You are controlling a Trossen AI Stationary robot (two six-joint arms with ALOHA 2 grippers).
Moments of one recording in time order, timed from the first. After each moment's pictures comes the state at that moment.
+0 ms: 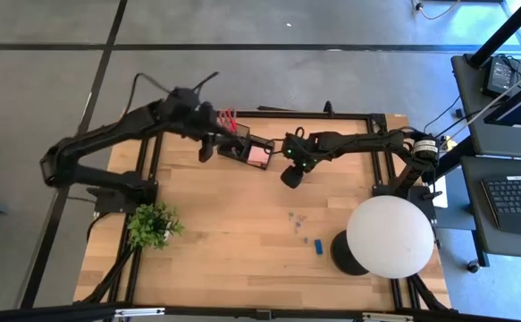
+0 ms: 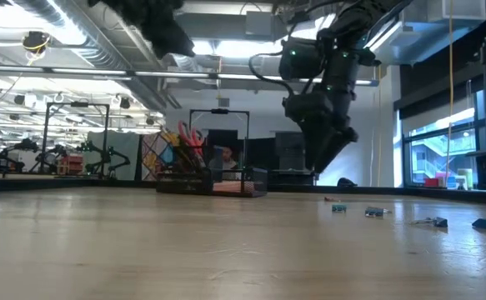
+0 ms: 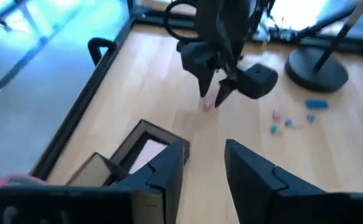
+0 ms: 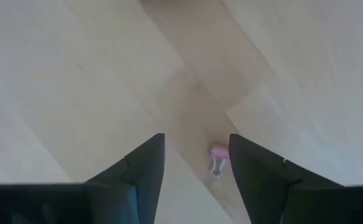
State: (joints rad) left arm 0.52 1.13 1.07 -0.52 0.32 0.14; right arm -0.27 1.73 1.12 -0.65 -0.02 0.42
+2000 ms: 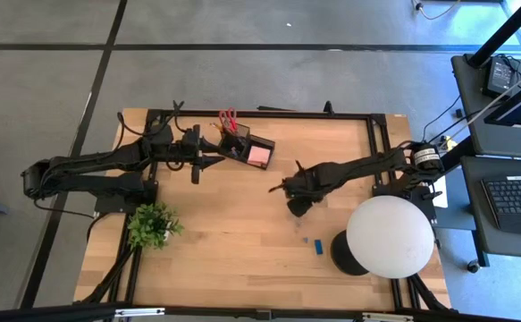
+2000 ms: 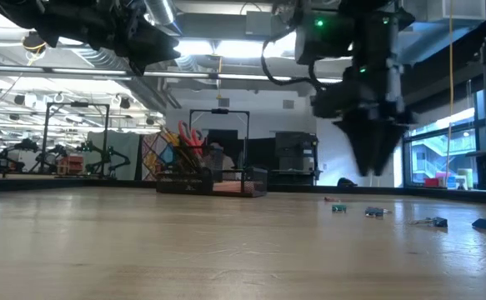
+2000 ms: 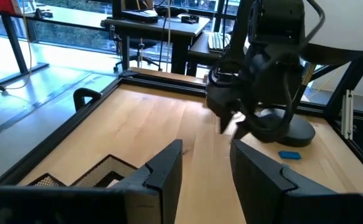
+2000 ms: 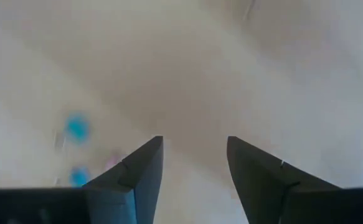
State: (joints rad) left arm 0.38 0.82 0.50 0.15 0.26 -0.09; right arm 0.07 1.73 1.12 -0.92 0.10 0.96
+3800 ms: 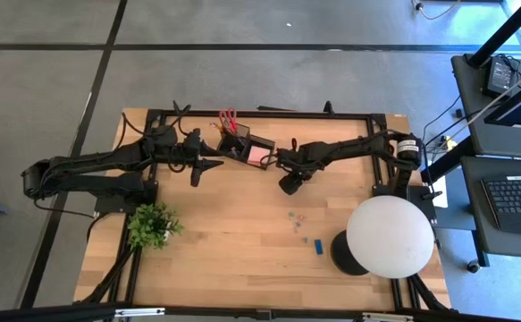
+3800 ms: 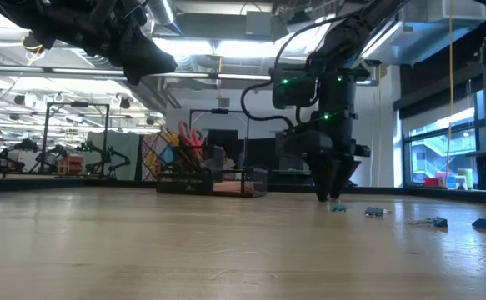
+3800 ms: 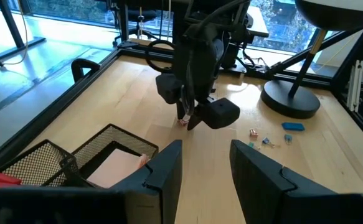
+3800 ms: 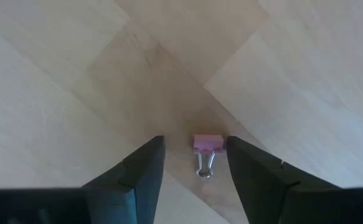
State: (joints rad) left arm 0.39 0.82 0.50 0.03 0.26 -0.06; right arm -0.21 1.90 1.13 -0.69 0.10 0.60
